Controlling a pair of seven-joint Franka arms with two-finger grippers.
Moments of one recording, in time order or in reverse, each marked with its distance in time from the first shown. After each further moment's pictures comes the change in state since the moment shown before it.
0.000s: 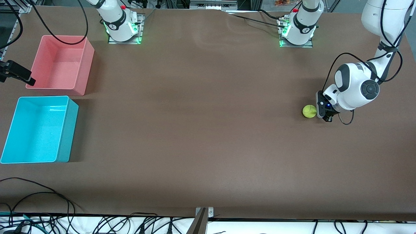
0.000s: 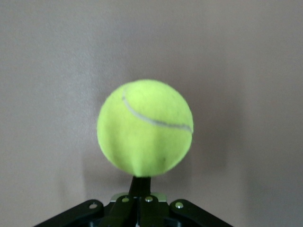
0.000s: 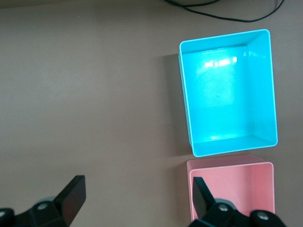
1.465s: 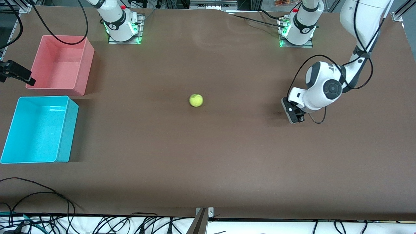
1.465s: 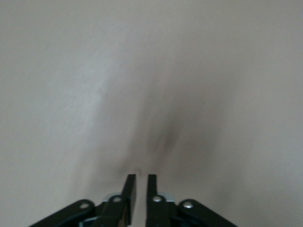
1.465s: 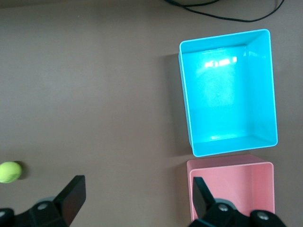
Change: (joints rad) left arm -0.043 -0.005 -0.230 0.042 0.000 -0.053 -0.665; right arm 0.000 0.000 0.000 0.000 0.000 0.000 0.000
